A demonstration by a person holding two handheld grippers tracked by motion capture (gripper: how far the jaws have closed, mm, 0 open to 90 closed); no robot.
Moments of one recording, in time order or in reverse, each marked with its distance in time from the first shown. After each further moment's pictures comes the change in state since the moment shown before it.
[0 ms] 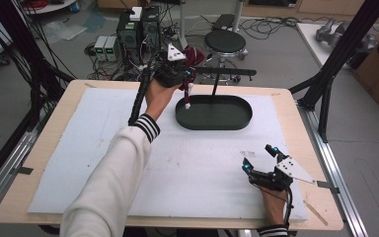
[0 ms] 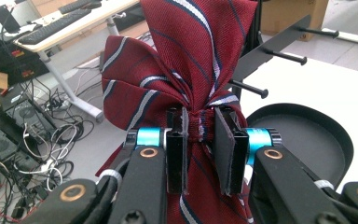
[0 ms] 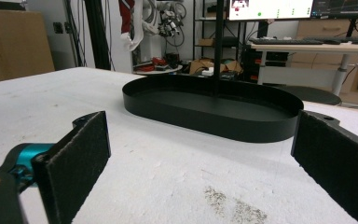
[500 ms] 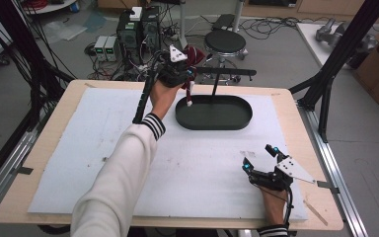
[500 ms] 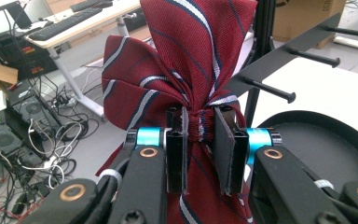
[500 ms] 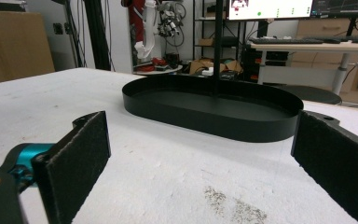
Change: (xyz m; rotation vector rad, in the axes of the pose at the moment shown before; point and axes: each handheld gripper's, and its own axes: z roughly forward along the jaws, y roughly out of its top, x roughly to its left) left arm 0.003 -0.006 0.019 -0.021 0.047 -0.020; right arm -0.001 0.000 0.000 0.000 -0.001 0.007
